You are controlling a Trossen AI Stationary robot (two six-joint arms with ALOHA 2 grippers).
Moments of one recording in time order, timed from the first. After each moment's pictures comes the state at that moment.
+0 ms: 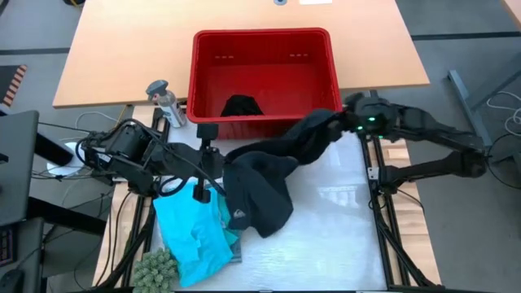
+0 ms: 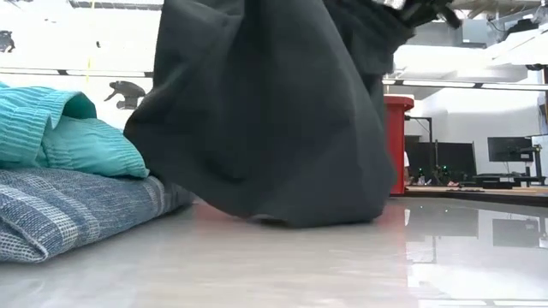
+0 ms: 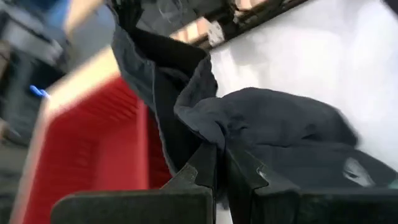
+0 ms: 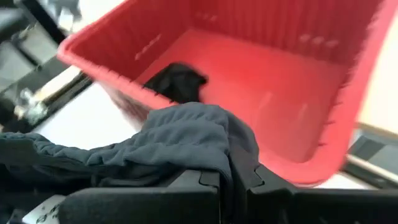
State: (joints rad) left arm -0.33 1.61 2.21 -1.29 -0.52 0.21; right arm -0.24 0.98 1.26 -0.88 0.44 0.52
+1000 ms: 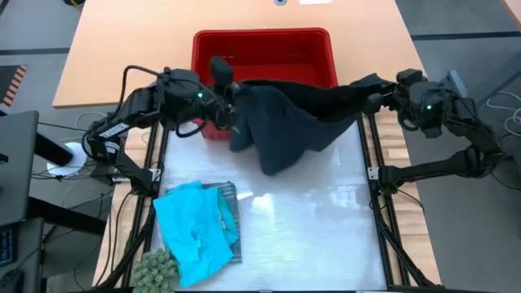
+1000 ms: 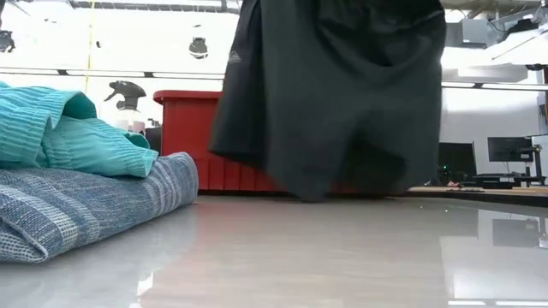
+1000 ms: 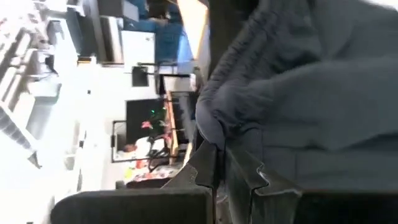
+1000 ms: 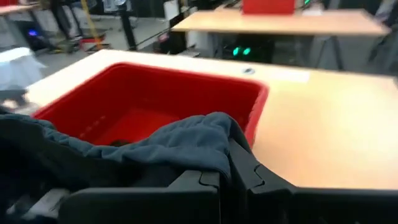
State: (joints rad) left arm 0.07 1.60 2.21 -0.85 -0.56 1.35; right arm -0.19 0.89 1.55 -1.05 0.91 0.38
